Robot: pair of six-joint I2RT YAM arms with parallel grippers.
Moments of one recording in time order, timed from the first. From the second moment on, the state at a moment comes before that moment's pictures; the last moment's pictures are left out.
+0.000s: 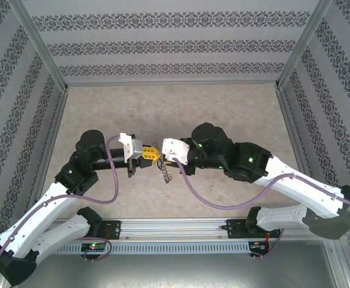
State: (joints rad) left arm -0.57 0.80 0.82 -0.13 0.79 0.18; right arm 1.08 1.16 1.35 -0.71 -0.09 -0.43
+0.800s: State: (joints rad) left arm -0.57 0.82 0.78 0.07 0.86 0.05; right arm 1.04 1.11 1.30 -0.63 -0.18 -0.37
